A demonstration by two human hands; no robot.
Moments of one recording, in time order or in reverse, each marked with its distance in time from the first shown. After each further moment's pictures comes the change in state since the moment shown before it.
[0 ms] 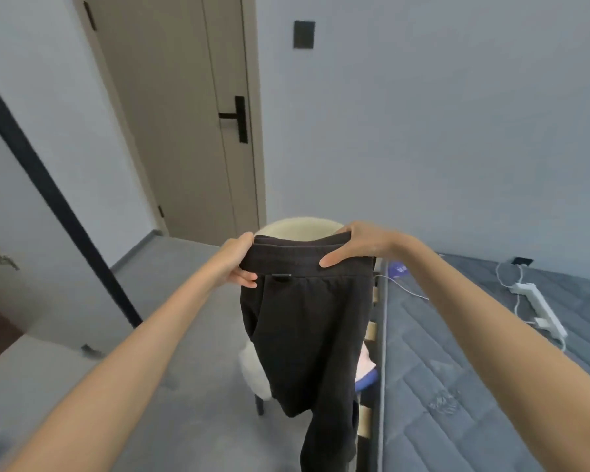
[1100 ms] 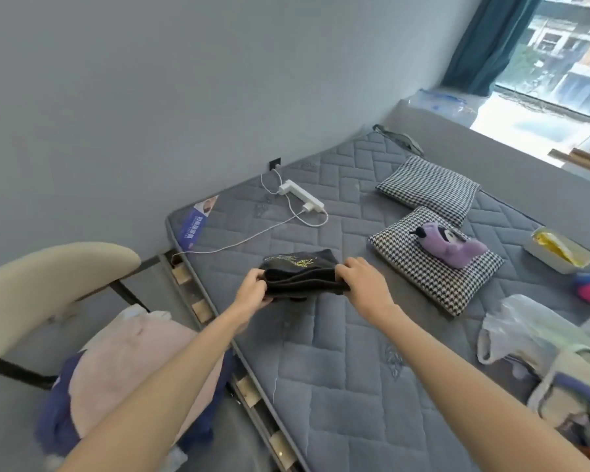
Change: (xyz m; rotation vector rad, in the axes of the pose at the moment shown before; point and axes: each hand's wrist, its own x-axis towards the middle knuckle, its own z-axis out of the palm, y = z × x) left_hand 0.052 -0.057 0.449 0.156 -0.829 0.095; right_hand -0.222 0.310 0.053 -0.540 0.785 0.858
